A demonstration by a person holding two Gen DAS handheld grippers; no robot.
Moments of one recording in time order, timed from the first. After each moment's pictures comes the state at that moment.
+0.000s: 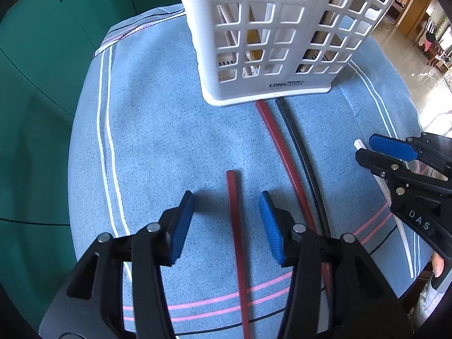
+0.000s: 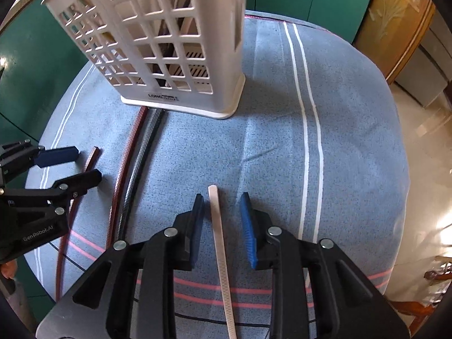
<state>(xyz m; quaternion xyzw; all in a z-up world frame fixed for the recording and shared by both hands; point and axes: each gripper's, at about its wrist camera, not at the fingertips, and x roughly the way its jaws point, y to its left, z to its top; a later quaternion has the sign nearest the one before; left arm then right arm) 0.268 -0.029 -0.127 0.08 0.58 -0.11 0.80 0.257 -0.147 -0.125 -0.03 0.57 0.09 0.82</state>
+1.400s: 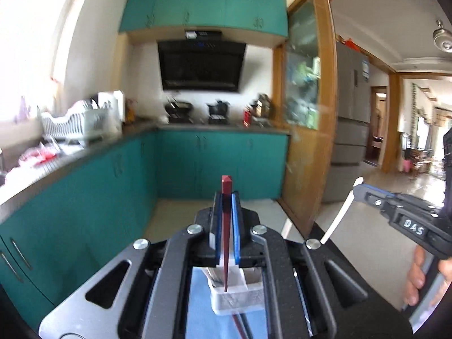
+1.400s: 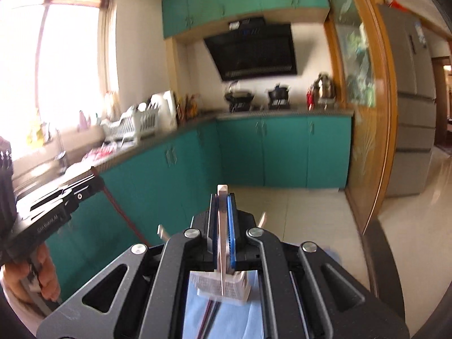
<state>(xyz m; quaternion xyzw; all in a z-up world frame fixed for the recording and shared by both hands) 0.172 -0.002 0.208 -0.01 0.11 -0.10 0.99 0.167 -0.193 0.201 0.05 0.16 0.12 0.98</state>
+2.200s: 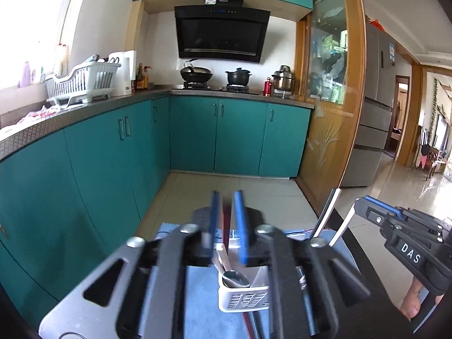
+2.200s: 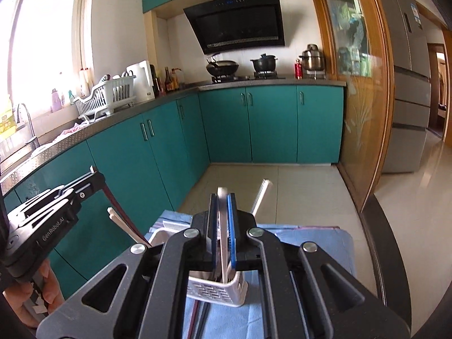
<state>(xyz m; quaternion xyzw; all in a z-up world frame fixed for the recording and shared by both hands) 0.252 0.002 0.103 -0.04 0.19 -0.06 0.98 0.250 -0.166 0.100 0.06 0.24 0.08 0.97</state>
